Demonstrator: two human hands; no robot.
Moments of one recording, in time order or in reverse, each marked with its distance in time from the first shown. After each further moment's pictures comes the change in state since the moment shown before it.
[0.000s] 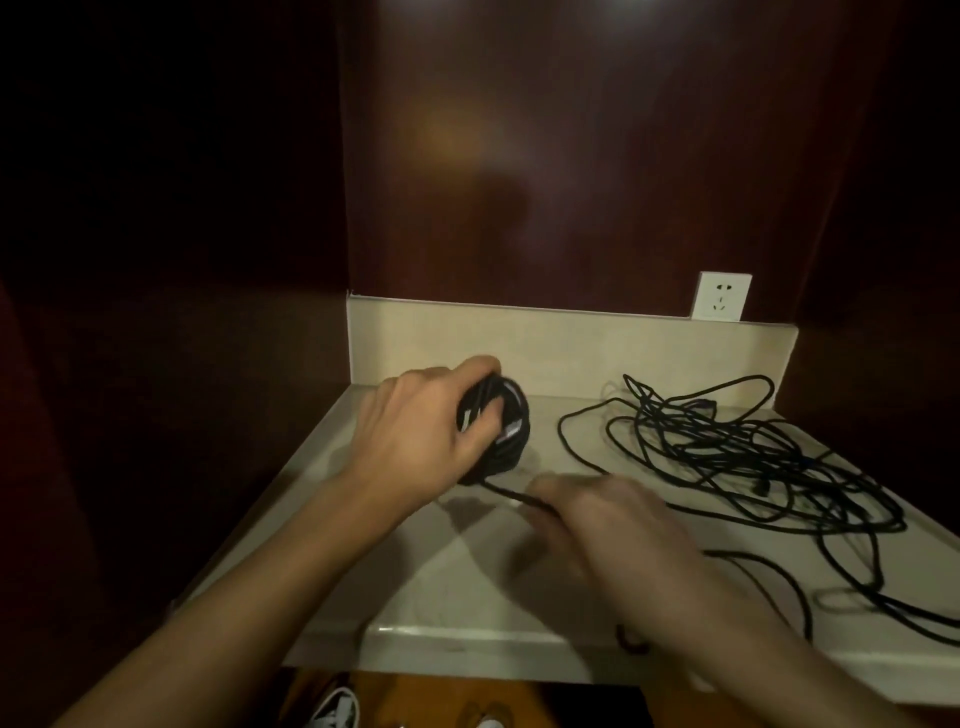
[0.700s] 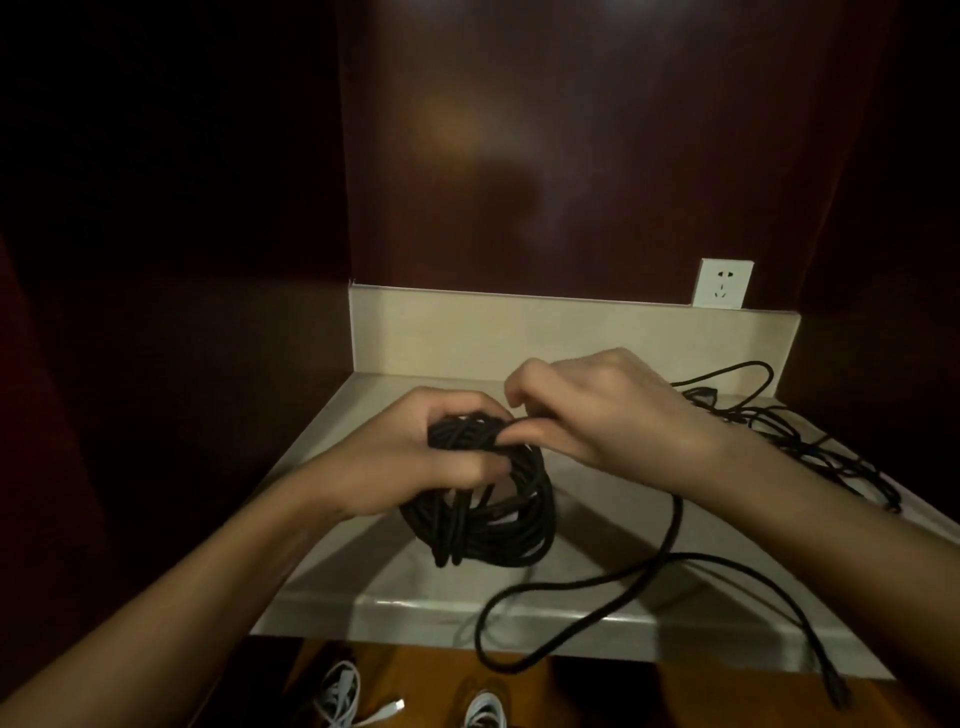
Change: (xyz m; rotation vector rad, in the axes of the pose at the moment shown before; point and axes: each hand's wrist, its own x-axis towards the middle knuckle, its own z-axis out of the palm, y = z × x) left_hand -0.018 0.004 -0.024 -0.986 -0.578 -0.132; right_hand 0.047 0.031 -0.041 -0.069 0.304 -0.595
